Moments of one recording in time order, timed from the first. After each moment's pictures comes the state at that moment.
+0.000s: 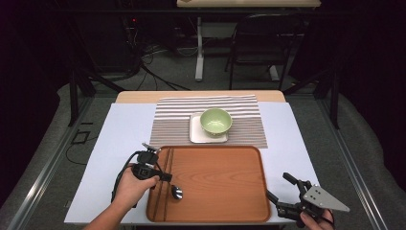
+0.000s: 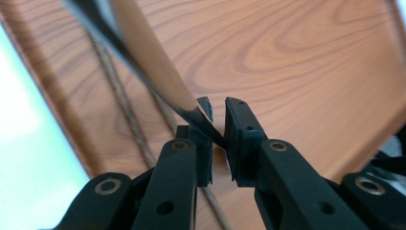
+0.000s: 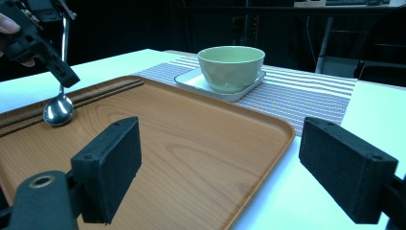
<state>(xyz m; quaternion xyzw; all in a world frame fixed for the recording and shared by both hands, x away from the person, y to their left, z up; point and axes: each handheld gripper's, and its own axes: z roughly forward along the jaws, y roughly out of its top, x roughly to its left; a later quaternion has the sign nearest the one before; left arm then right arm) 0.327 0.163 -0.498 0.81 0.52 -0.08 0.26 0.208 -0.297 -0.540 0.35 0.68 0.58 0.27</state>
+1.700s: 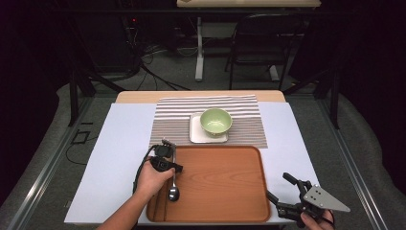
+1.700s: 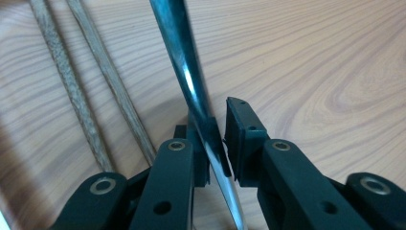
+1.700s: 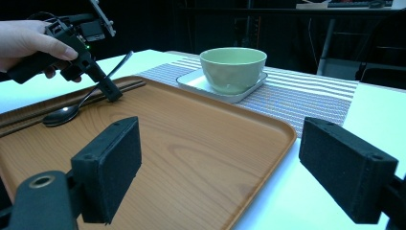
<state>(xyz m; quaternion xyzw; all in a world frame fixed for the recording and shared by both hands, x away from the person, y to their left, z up) 0.363 0.128 -0.531 0.82 0.52 -0.02 0.26 0.207 -0.297 -0.539 0.35 0.68 0.58 0.27</state>
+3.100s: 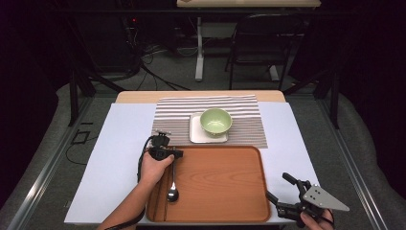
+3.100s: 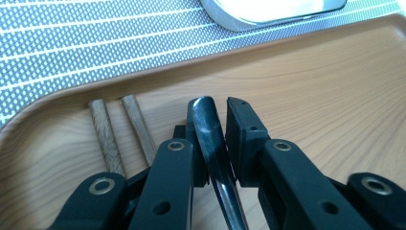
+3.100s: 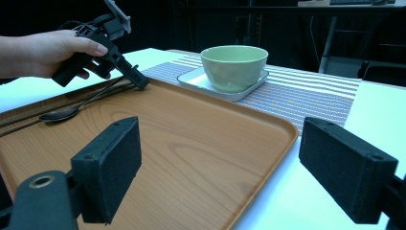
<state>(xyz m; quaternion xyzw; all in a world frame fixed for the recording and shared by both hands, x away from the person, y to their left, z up) 0.405 0.140 -0.547 0.77 0.54 -0.01 0.35 0.208 -0.297 -0.540 0.35 0.69 0.58 0.27</state>
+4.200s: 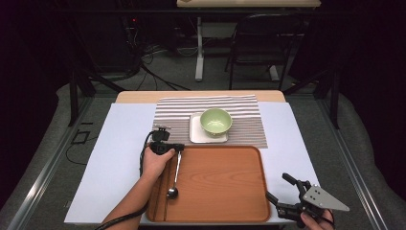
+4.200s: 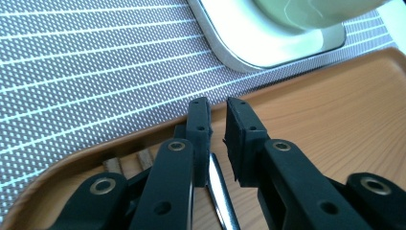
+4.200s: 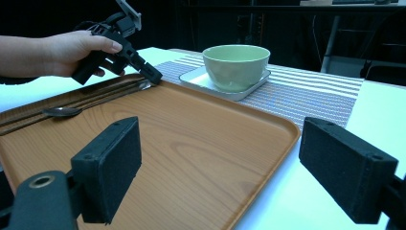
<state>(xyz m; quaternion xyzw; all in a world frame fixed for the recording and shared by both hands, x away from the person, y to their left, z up) 0.425 0.142 -0.549 0.75 0.53 0.00 0.38 0.208 -0.297 -0.540 0.35 0.69 0.58 0.26</state>
